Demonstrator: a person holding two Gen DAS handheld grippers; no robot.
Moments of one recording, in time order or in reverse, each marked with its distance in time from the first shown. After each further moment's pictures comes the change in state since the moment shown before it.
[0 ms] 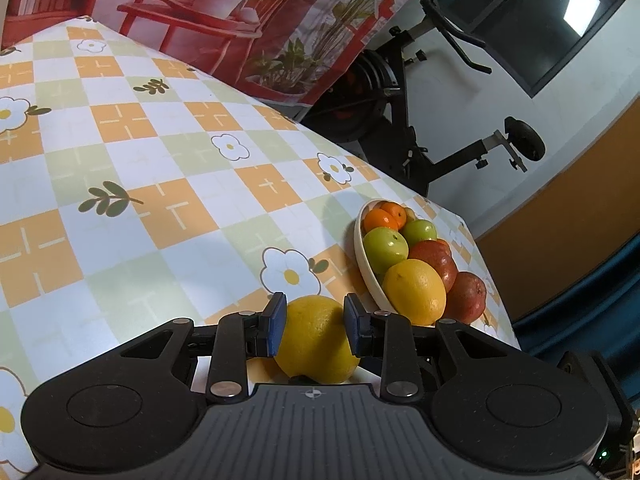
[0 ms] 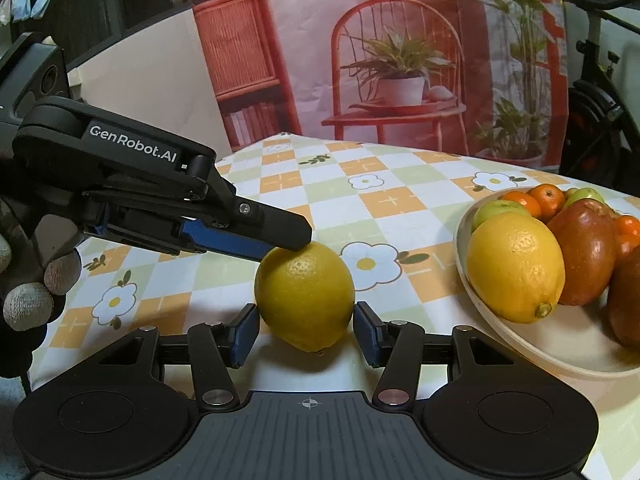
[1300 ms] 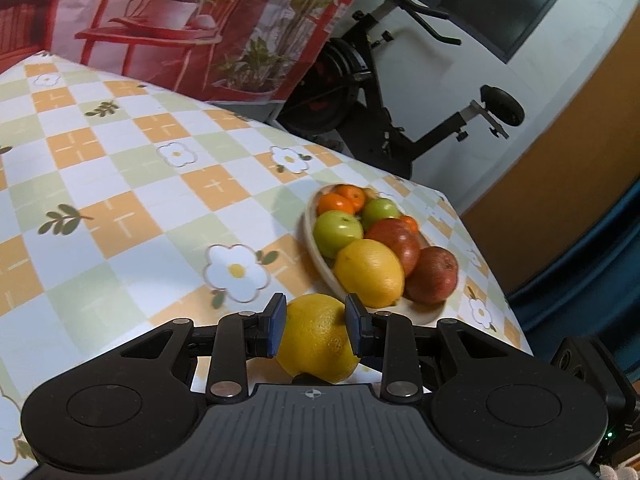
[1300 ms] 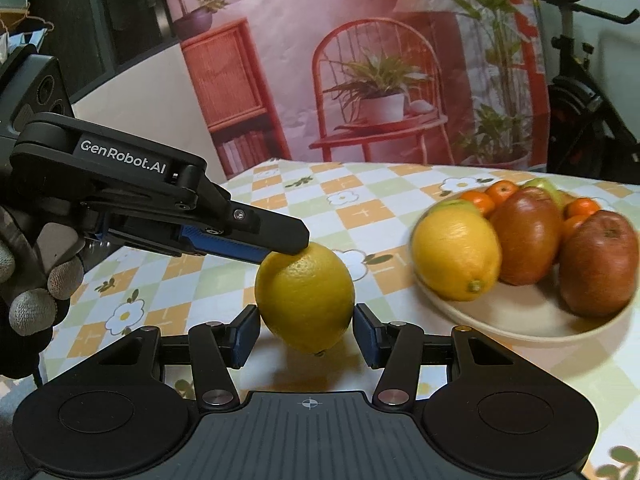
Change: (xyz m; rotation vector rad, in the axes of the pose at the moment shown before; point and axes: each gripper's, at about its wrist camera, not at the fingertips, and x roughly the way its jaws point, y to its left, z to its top) left arm 0.003 -0.051 -0.007 0.133 0.020 -0.005; right arm -0.038 -0.020 -0.013 0.075 -0.088 0.003
